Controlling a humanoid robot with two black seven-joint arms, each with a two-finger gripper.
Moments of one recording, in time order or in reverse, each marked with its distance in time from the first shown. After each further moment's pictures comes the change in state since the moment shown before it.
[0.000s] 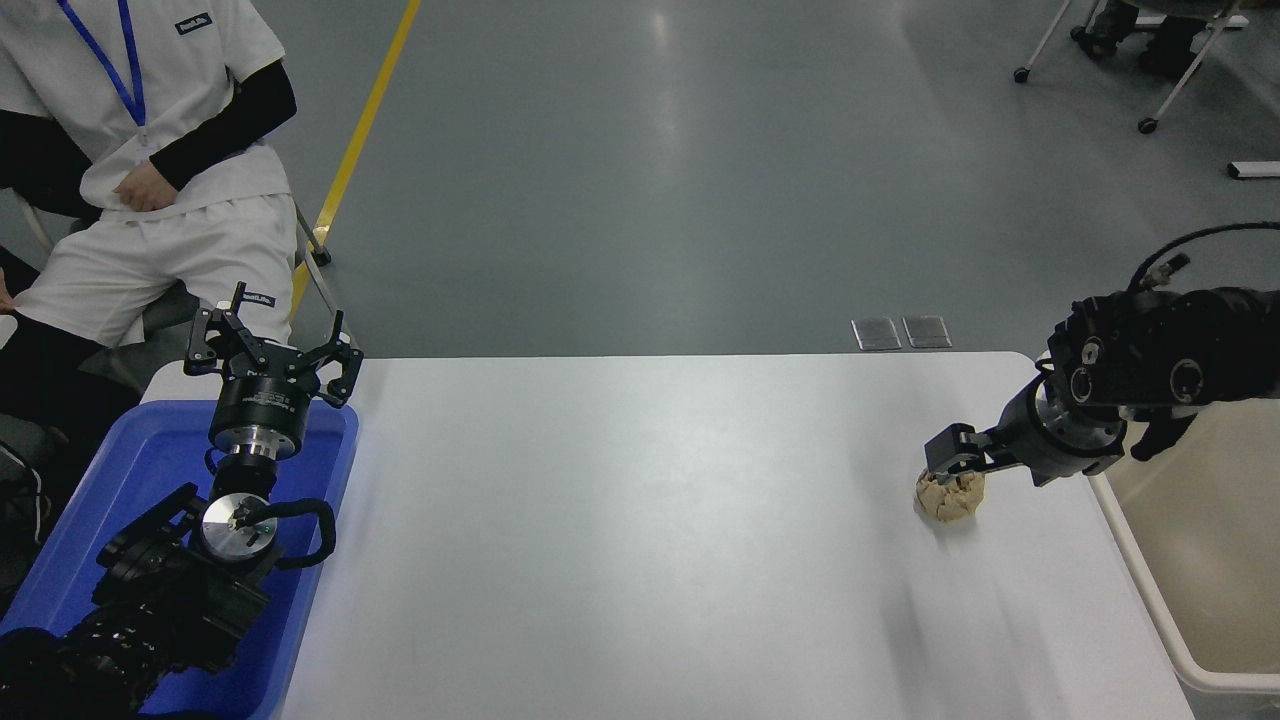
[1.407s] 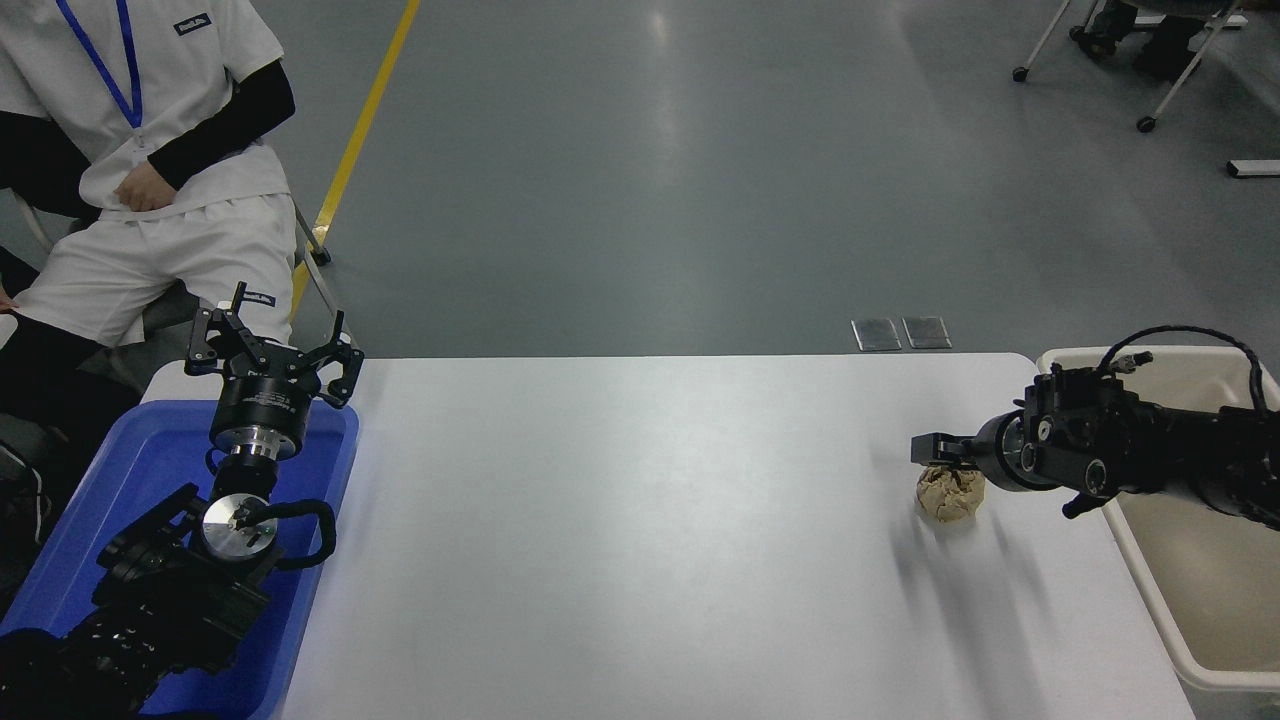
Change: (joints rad) left arm 0.000 0.000 0.000 0.000 0.000 -0.001 0.000; right arm -0.423 0.099 0.202 -0.472 -0.033 -0.168 -0.001
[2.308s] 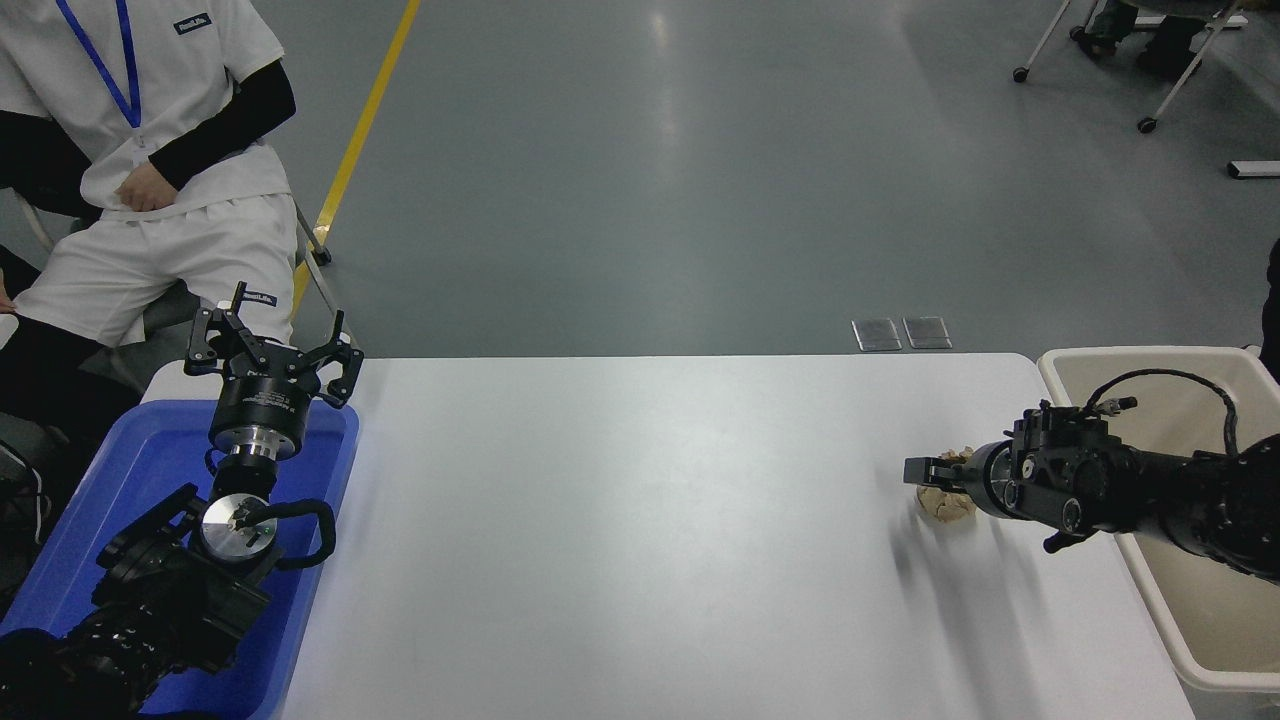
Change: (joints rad) left arm 0.000 0.000 0.000 0.000 0.000 0.000 -0.001; right arm -0.097 0.039 0.030 -0.057 0.015 -0.069 -0.001
